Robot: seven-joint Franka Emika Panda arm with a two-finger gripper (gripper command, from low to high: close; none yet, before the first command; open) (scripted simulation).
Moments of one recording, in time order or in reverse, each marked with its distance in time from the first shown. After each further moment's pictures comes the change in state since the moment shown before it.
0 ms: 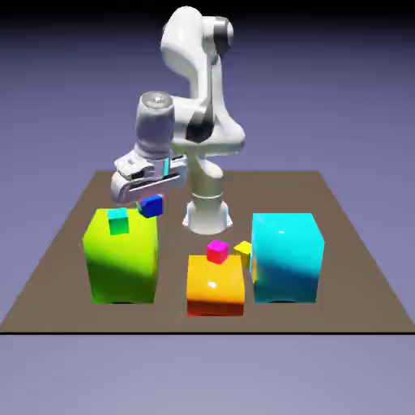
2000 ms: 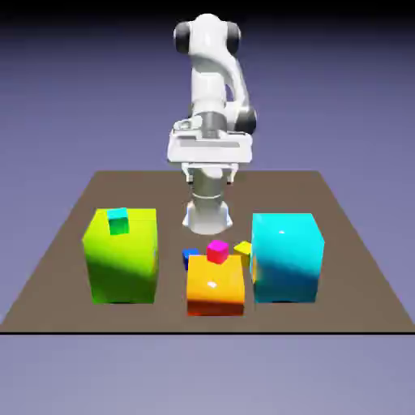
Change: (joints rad) arm -0.201 -0.287 0.509 -0.537 0.328 1.049 0.828
